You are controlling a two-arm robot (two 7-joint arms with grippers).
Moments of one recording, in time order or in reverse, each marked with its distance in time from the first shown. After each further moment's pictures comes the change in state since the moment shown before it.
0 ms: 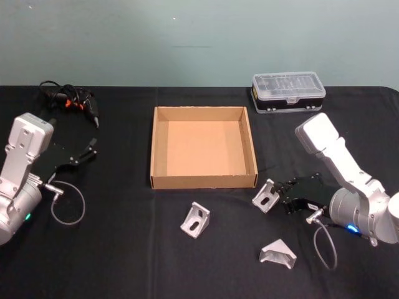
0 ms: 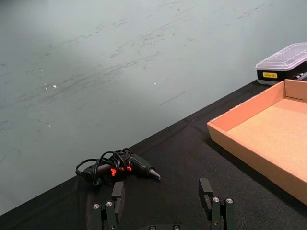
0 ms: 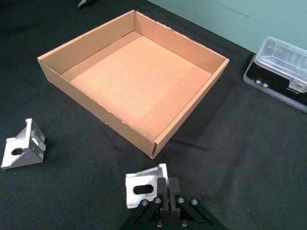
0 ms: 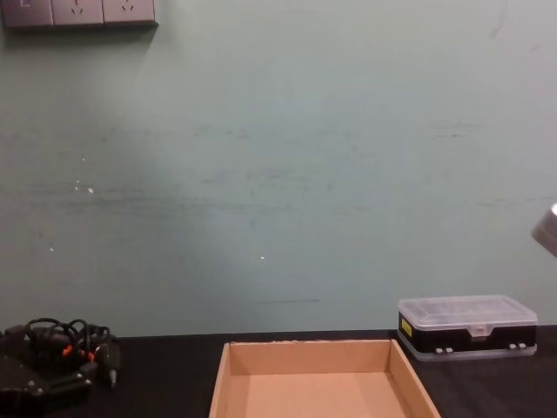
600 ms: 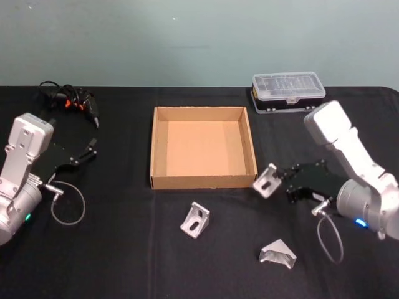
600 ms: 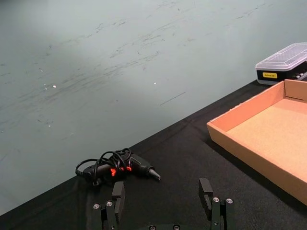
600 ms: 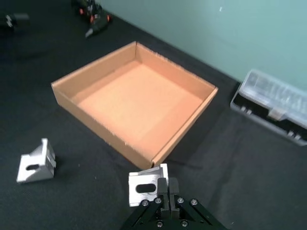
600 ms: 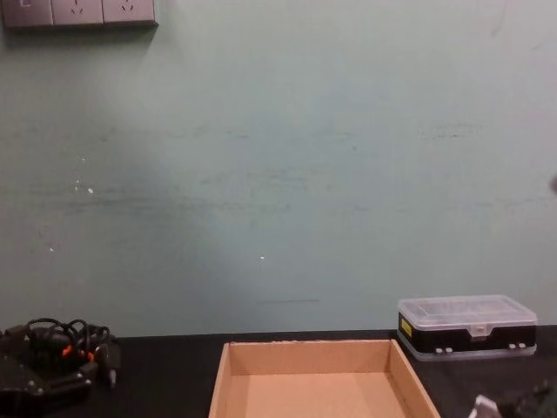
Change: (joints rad) left arm 0.000 0.000 0.000 0.000 0.000 0.000 0.000; right arm -0.046 0.016 0.053 -0.094 -0.022 -0.026 -0.004
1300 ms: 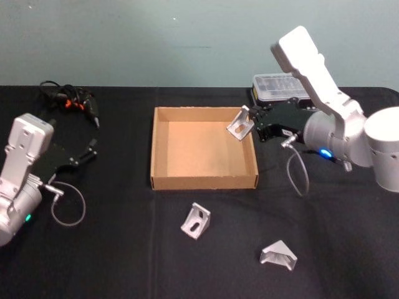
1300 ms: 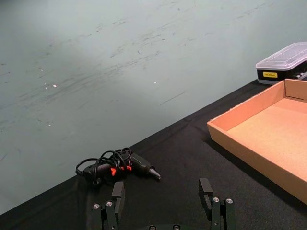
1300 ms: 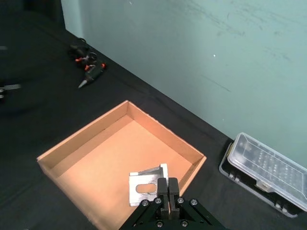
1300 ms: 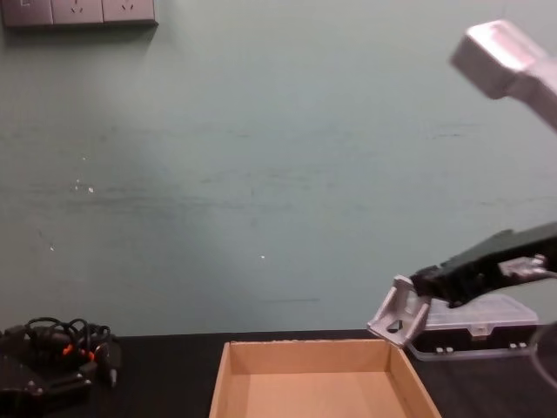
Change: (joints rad) left arm 0.000 0.000 0.000 0.000 0.000 0.000 0.000; right arm 0.287 -0.156 -0.059 0.113 -0.077 0.118 0.060
